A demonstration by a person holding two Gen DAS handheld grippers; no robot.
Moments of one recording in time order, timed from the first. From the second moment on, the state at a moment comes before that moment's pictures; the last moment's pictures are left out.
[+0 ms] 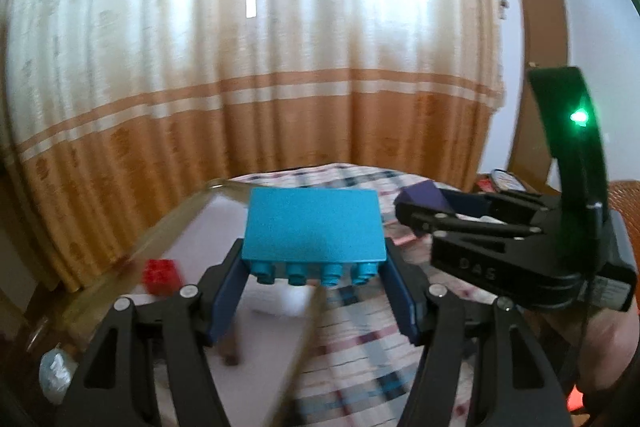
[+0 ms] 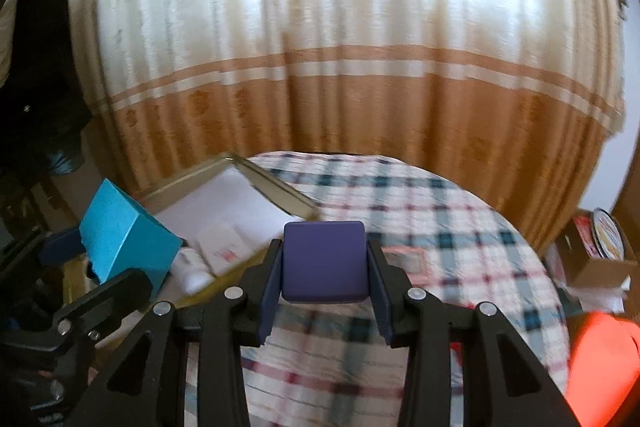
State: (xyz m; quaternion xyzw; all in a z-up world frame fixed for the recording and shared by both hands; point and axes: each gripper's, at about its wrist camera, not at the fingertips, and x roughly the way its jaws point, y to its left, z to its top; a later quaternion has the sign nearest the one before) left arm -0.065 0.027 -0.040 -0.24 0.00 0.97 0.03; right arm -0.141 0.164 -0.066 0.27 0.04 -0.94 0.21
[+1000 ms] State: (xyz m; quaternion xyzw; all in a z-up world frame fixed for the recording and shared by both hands) left arm -0.076 -0.077 -0.070 -0.33 -0.03 0.94 -0.13; right arm -0.127 0.040 -0.097 0.33 0.10 -0.87 0.35
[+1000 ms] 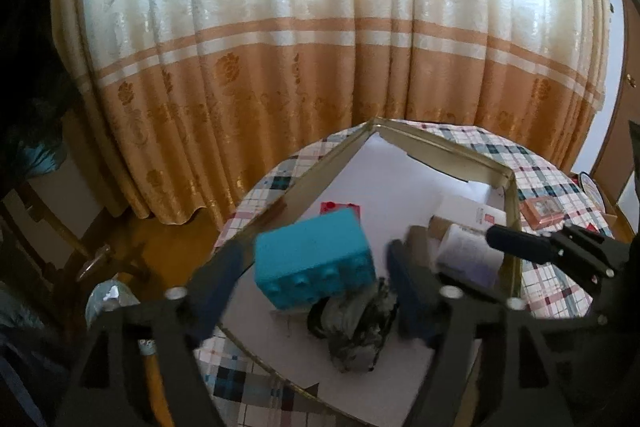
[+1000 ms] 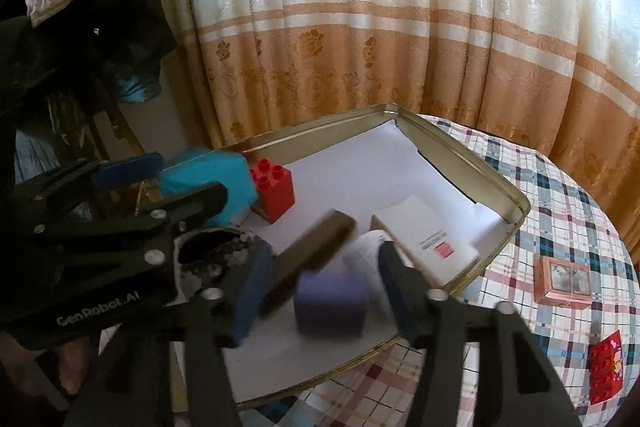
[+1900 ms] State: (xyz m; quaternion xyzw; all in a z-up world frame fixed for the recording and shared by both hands) left arm -0.106 0.056 -0.055 -0.33 0.01 0.94 0.00; right arm -0.147 0.236 -0.087 0.33 0.00 -0.93 0.14
